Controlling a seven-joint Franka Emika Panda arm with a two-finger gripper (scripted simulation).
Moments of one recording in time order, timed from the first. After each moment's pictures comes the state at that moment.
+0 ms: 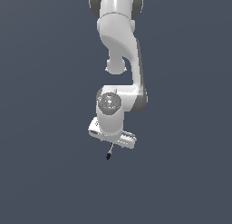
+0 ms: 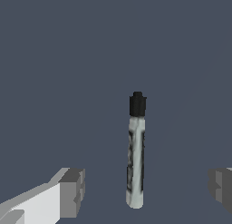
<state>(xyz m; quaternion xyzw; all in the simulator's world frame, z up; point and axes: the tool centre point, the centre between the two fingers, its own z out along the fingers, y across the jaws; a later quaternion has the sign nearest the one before) 0.084 -0.018 0.070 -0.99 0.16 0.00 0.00</state>
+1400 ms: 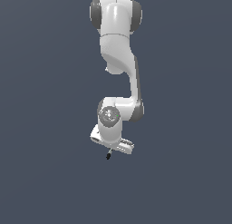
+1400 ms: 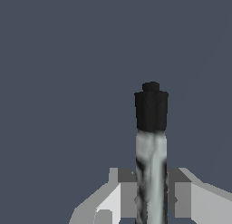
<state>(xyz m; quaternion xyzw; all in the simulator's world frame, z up) 0.087 -0.021 0.010 -0.99 0.17 0.00 0.00</state>
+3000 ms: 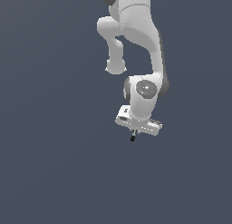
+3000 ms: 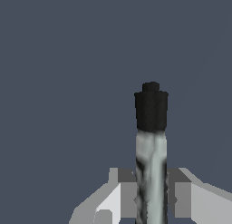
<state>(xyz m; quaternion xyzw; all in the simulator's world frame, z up) 0.022 0.097 0.068 -0.99 0.17 0.00 0.00</state>
